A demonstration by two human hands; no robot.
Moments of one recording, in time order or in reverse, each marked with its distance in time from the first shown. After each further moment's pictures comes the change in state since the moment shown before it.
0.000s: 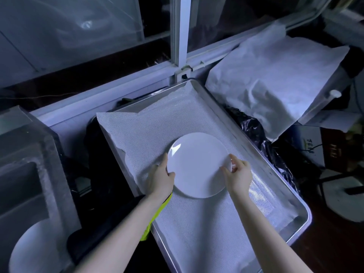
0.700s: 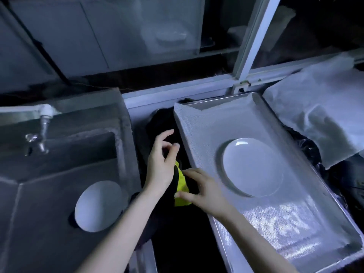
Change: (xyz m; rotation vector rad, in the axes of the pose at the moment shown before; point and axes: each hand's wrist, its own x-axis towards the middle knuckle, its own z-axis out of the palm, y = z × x) left_hand -0.099 -0.071 -0.141 -0.612 0.587 0.317; right_hand -0.193 -0.113 0.067 -0.089 -0.909 -0.712
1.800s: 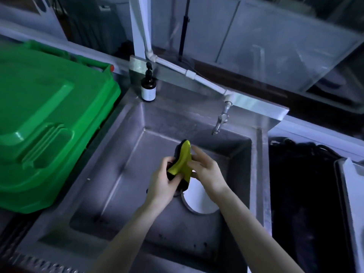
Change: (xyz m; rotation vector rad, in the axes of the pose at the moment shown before) left_hand -0.100 -0.174 -0.425 0.035 0.340 -0.362; right_hand 0.109 -0.274 0.372 0.353 -0.357 0.172
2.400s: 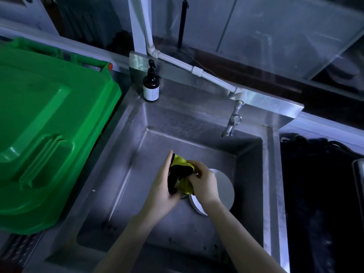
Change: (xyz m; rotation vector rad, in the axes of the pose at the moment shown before) left_hand 0.023 -0.028 -0.029 -0.044 -0.180 0.061; right_hand 0.032 0.028 0.044 -0.143 0.190 0.100
